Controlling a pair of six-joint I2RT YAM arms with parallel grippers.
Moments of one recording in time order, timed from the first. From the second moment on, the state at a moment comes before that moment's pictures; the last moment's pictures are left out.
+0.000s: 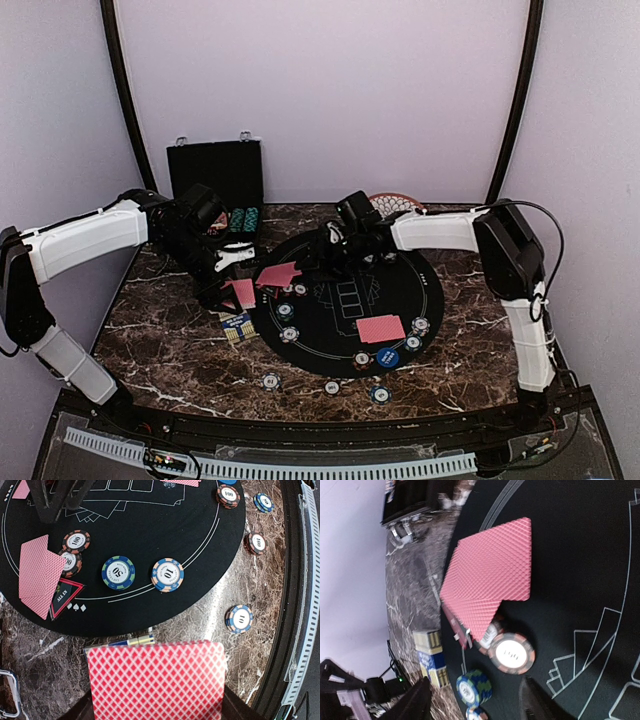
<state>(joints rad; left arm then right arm) -0.56 1.51 1.24 -1.00 0.36 0.68 0.73 2.24 1.68 -0.27 -0.55 0.82</state>
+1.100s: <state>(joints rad) -0.56 1.51 1.28 -1.00 0.39 0.66 0.92 2.03 1.43 0.19 -0.73 1.05</state>
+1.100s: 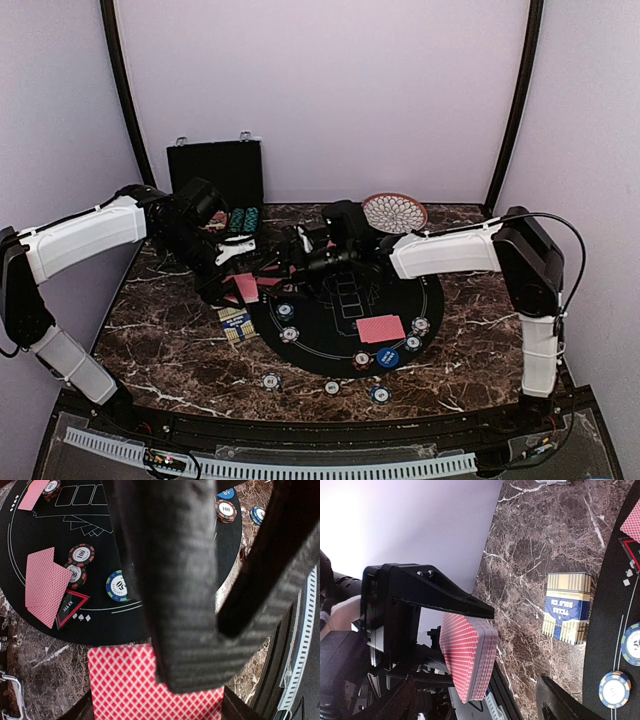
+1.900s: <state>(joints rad) -0.56 1.51 1.31 -1.00 0.41 0.65 0.97 2.24 1.64 0.29 -0.80 1.17</state>
